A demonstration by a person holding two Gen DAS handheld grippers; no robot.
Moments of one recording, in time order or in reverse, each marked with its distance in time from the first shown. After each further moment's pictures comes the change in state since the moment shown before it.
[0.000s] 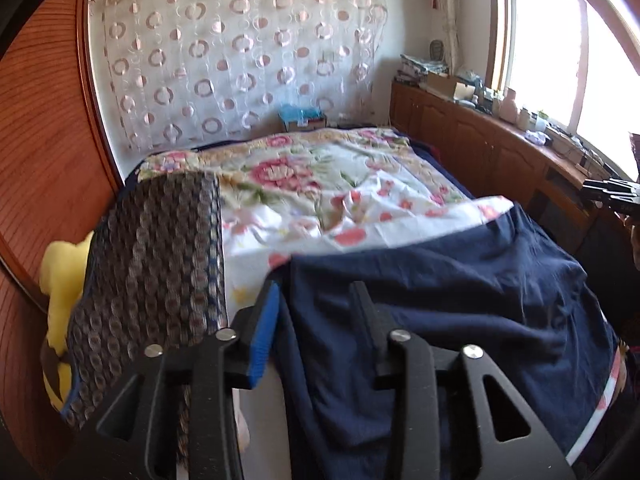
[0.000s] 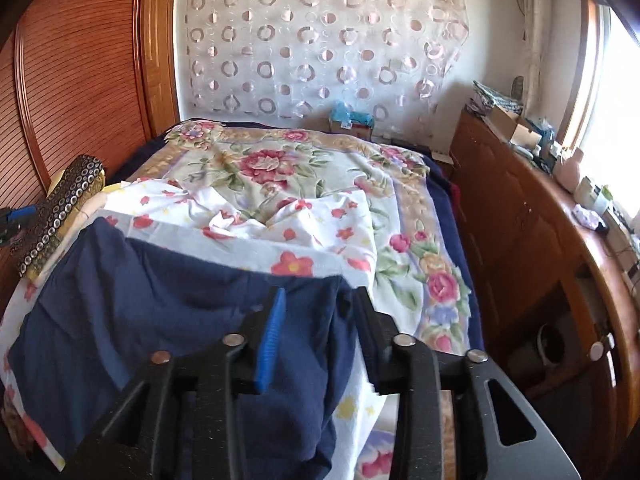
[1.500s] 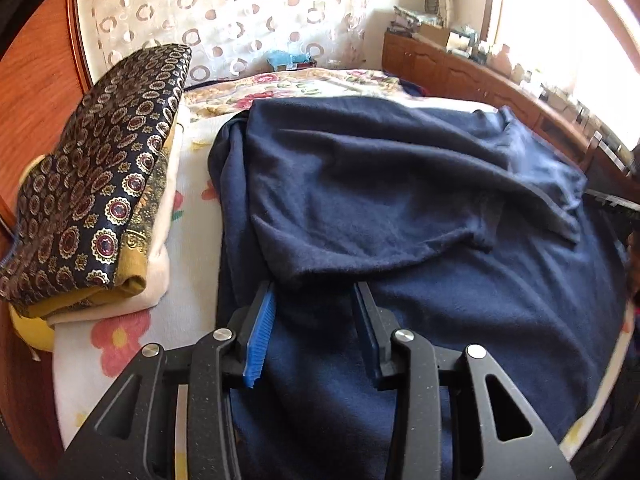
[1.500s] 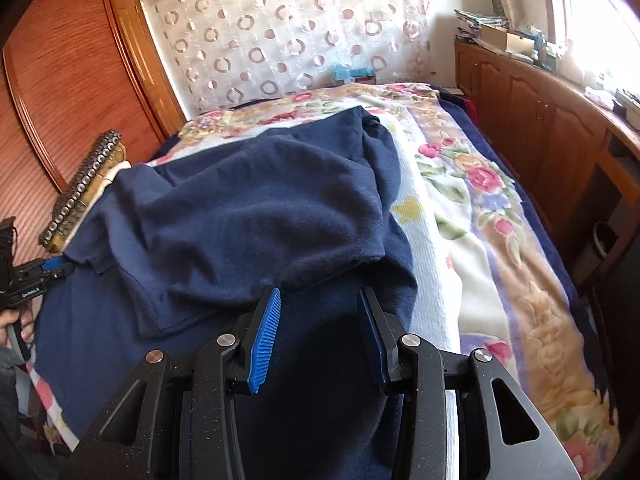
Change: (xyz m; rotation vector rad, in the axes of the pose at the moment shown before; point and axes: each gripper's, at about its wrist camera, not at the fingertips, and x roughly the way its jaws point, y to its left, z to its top) left arm 0.028 -0.033 -0.105 -0.024 0.150 -0.045; right arm 0.025 -0.050 -0.125 0.255 0.056 0.158
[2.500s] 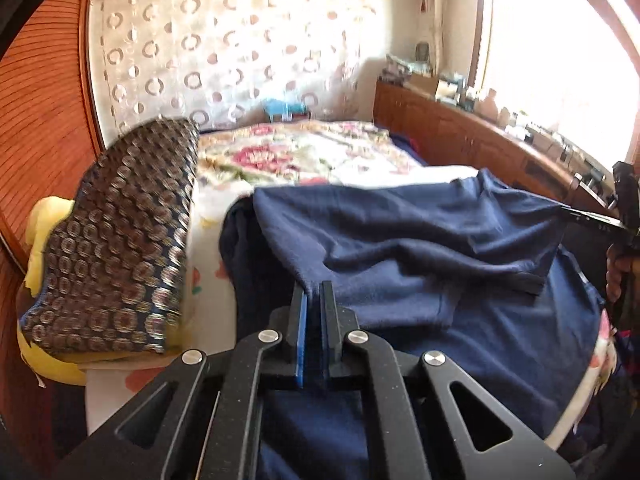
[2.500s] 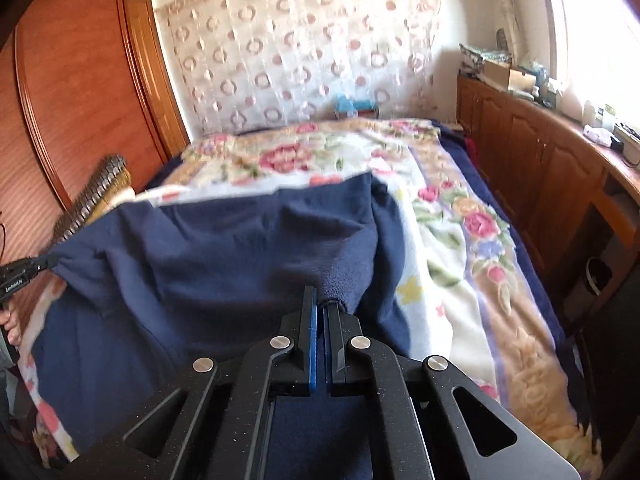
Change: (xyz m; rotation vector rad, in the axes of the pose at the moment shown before) left arm -0.062 0.005 0.027 0.001 -0.191 -0.016; right arm -0.026 0.009 0.027 -0.072 -0.133 -0.031
